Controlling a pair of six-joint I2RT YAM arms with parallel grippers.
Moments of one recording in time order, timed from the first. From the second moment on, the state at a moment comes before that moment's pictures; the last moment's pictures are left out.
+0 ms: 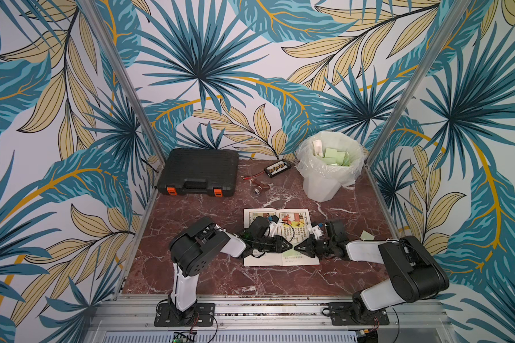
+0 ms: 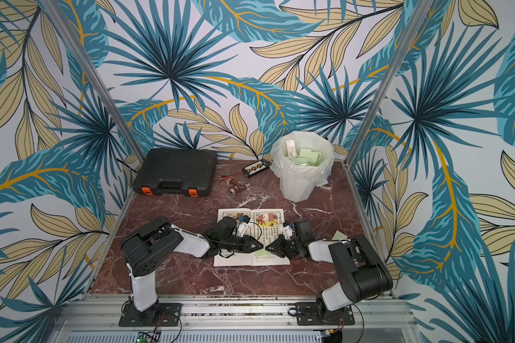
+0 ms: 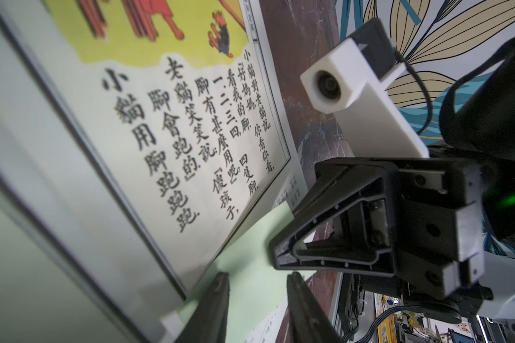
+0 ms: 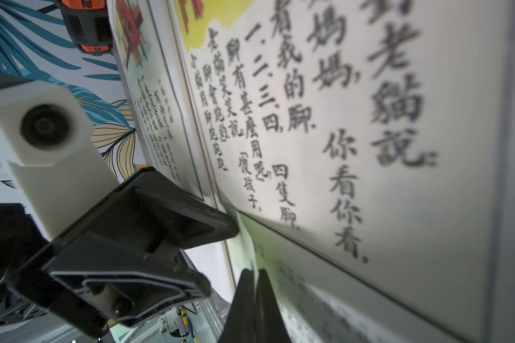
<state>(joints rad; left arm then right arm) -0.77 1.93 0.76 0.54 0.58 -0.83 0.25 1.50 0.41 0.14 -0.75 0.77</state>
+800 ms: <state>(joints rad) -0.72 1.92 0.75 0.50 0.52 -0.86 0.12 0.97 0.91 -0.39 -0.71 0.79</state>
